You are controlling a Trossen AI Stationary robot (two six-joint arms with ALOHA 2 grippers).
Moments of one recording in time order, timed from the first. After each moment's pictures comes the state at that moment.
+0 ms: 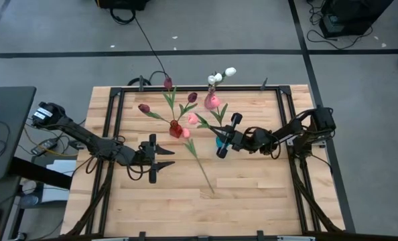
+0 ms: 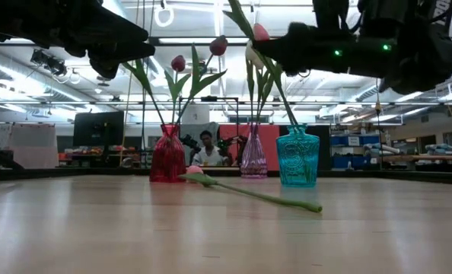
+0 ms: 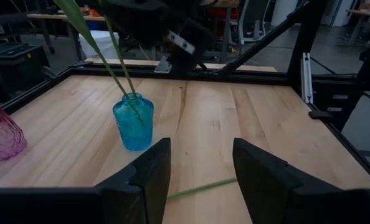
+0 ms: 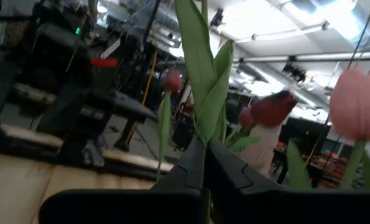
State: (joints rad) left arm -0.43 1.07 0.35 0.56 -0.50 -0.14; right arm 0.07 1.72 0.49 1.56 0.37 -0.52
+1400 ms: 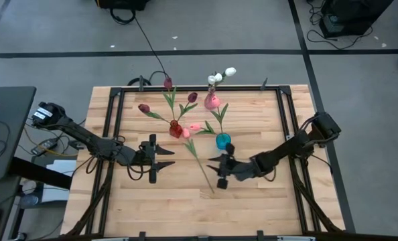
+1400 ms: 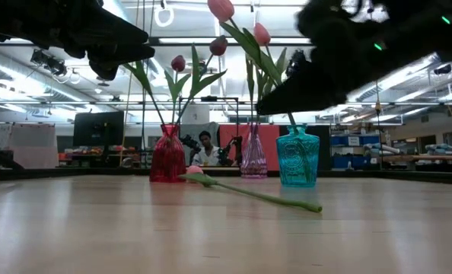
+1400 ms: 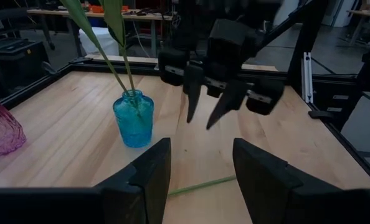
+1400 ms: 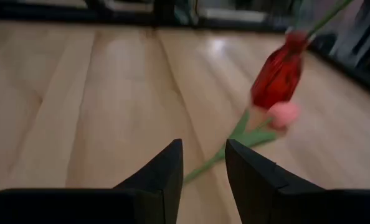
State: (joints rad) left arm -0.43 1.07 0.35 0.55 -0.51 -0.16; right arm 0.40 1.71 0.66 0.60 0.66 0.17
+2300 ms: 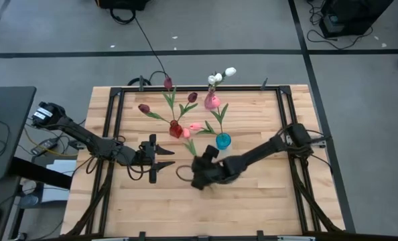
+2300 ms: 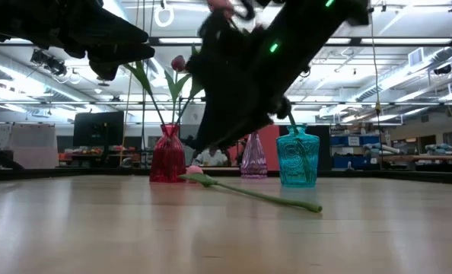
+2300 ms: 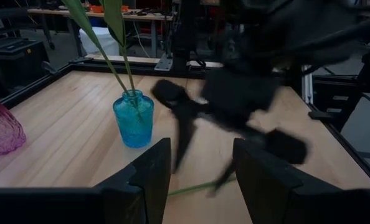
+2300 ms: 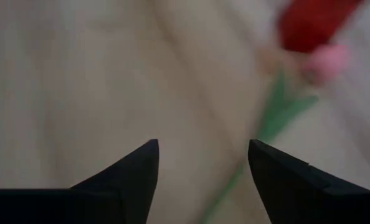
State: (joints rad) left arm -0.43 1.07 0.35 0.55 -0.51 -0.17; right arm 0.34 2.04 1.35 -0.29 0.56 0.54
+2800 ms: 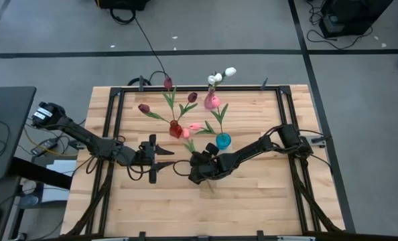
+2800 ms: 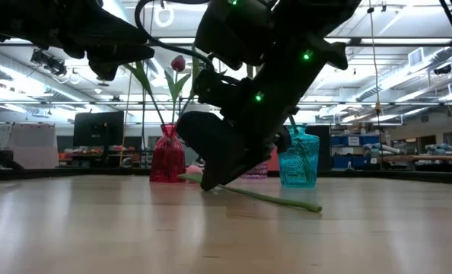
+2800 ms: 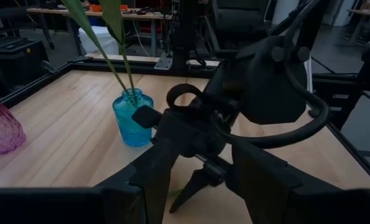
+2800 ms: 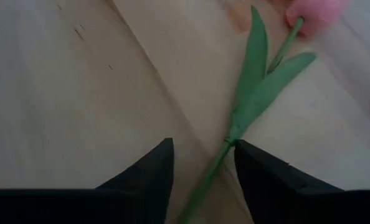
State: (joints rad) left arm -0.43 1.07 0.35 0.54 -0.51 -0.16; right arm 0.25 2.17 1.37 -0.32 0.56 0.66
